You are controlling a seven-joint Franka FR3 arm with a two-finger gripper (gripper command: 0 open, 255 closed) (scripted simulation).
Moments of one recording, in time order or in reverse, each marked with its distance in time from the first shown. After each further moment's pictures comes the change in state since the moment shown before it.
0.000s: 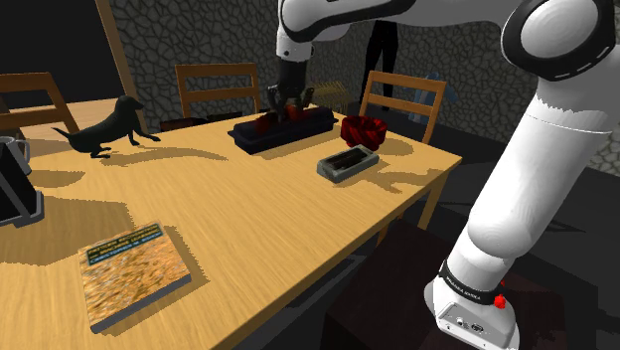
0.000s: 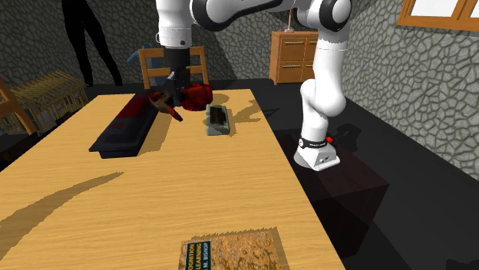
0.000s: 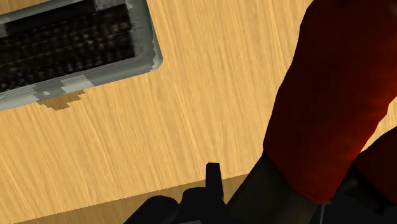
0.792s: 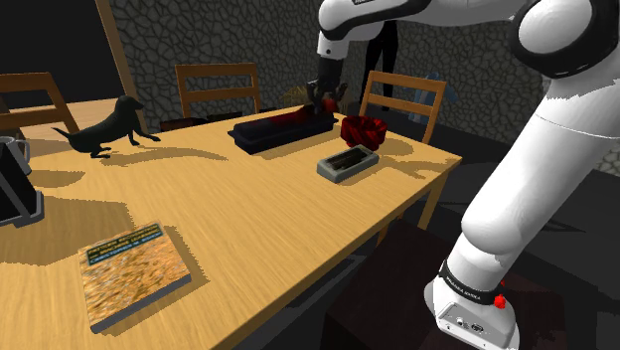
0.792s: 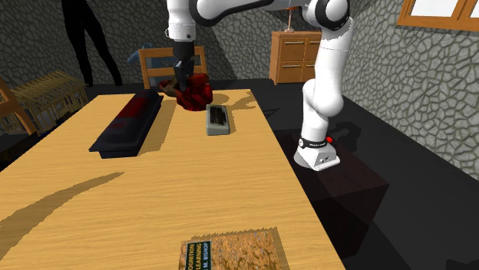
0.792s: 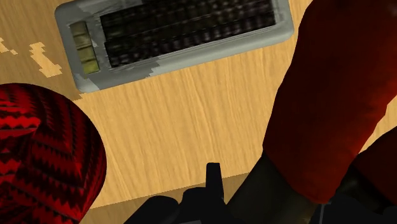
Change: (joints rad) arm -0.123 -0.062 -0.138 -0.069 0.021 0.004 -0.264
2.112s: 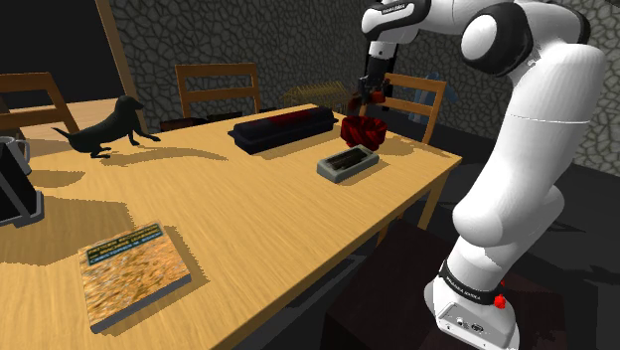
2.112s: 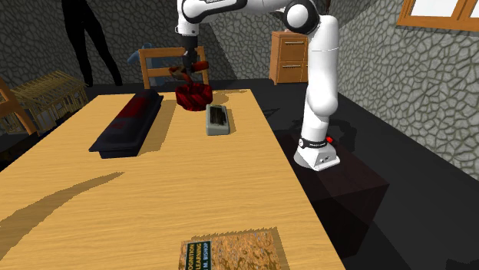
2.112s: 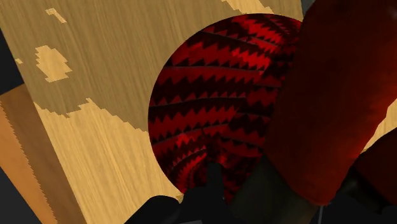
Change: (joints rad) arm -0.227 0.212 -0.227 0.244 0.050 -0.050 -0.460
